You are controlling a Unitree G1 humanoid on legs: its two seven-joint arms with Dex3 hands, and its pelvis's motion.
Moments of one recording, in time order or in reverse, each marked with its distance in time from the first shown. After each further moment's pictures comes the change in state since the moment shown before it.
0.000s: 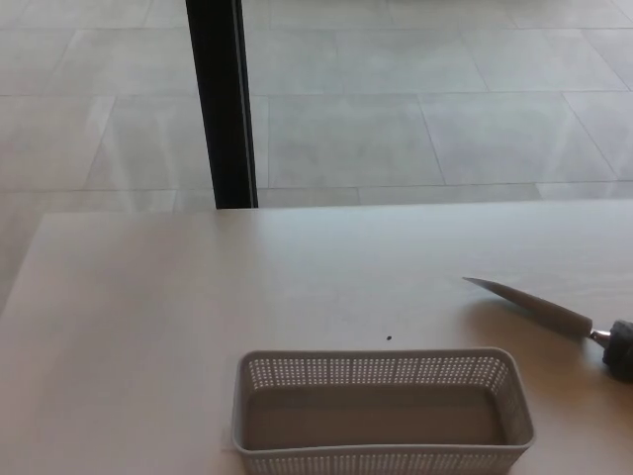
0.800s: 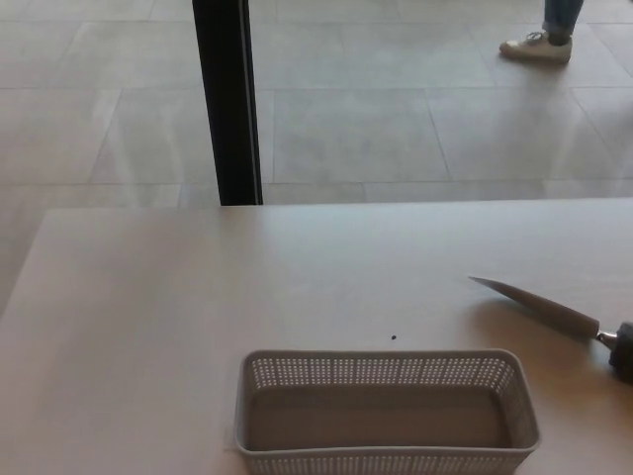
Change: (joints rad) left_arm -0.002 0.001 0.042 0.036 -0.020 0.000 -0.016; right_arm -0.416 -0.376 -0.048 -0.568 0.145 0.083 0.063
